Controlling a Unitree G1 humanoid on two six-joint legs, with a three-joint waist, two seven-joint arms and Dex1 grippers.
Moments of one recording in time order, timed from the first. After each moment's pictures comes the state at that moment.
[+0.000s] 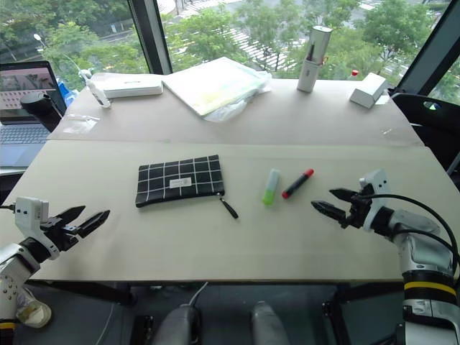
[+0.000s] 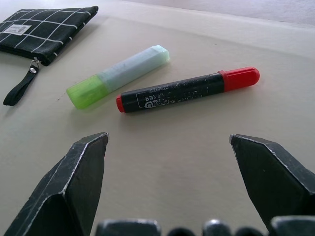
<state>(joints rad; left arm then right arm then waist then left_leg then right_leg) 0.03 0.67 0.50 0.02 -0.56 0.50 -0.73 -0.34 -0.73 -0.23 0.37 0.42 0.32 1.07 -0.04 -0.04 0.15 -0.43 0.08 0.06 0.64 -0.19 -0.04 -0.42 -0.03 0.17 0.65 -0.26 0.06</state>
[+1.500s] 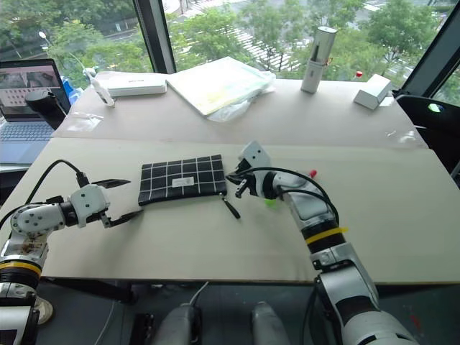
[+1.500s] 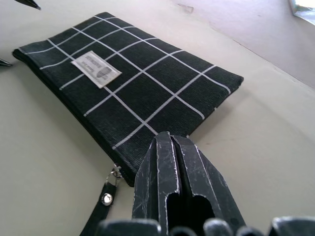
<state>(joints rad) -0.43 0.80 0.05 0.73 -0.04 -0.61 -1.01 -0.78 -0.29 0.23 0.41 0.13 0.41 0.75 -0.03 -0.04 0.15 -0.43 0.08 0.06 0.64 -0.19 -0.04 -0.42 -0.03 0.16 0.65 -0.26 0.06</state>
